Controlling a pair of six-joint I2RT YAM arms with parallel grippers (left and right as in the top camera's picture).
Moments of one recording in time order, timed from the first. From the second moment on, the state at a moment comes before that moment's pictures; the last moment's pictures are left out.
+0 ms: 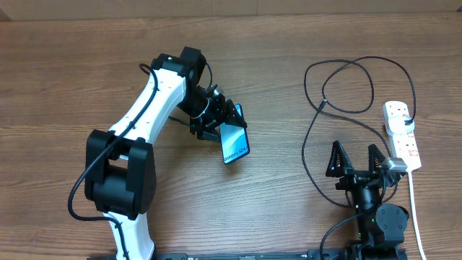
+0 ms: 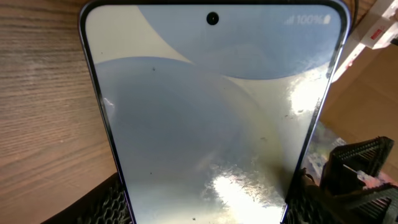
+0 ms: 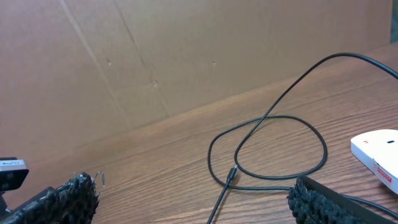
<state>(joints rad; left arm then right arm) -0.30 2.02 1.62 -1.26 0.73 -0.46 -0.01 0.01 0.02 -0.04 -0.04 0.36</state>
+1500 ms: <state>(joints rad) -0.30 2.02 1.62 -1.25 0.77 -0.48 -0.01 0.01 0.02 -0.04 -0.04 0.36</state>
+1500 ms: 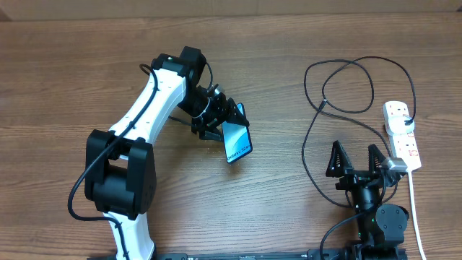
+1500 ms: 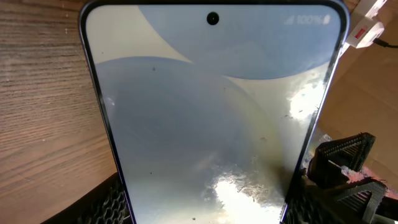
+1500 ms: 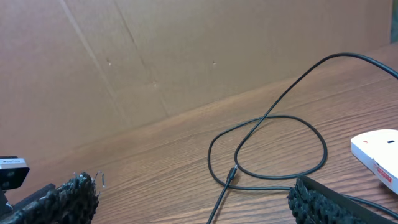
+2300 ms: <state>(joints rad) -0.30 2.02 1.62 -1.25 0.87 -0.48 -0.01 0.01 0.02 -0.03 -0.04 0.36</state>
